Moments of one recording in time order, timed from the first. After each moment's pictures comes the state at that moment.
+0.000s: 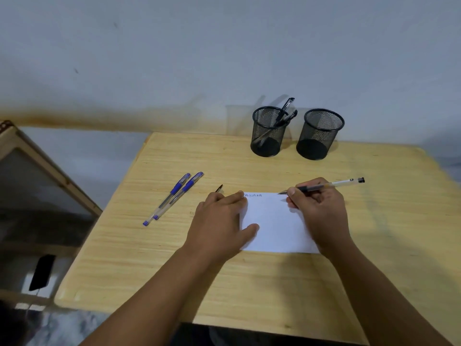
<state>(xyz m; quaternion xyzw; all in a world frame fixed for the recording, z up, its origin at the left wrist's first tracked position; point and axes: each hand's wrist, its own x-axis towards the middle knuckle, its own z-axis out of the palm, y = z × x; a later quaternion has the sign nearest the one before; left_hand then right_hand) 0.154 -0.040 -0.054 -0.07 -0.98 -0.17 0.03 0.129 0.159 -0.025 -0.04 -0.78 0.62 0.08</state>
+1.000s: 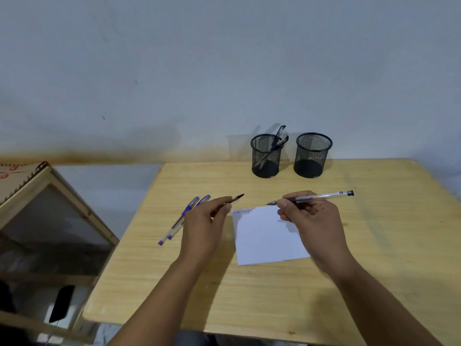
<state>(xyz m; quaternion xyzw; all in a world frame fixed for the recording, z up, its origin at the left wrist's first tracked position) 0.159 -0.059 -0.017 0.06 -0.87 -0.47 0.15 0.158 0.150 0.010 0.00 -0.68 0.73 0.06</state>
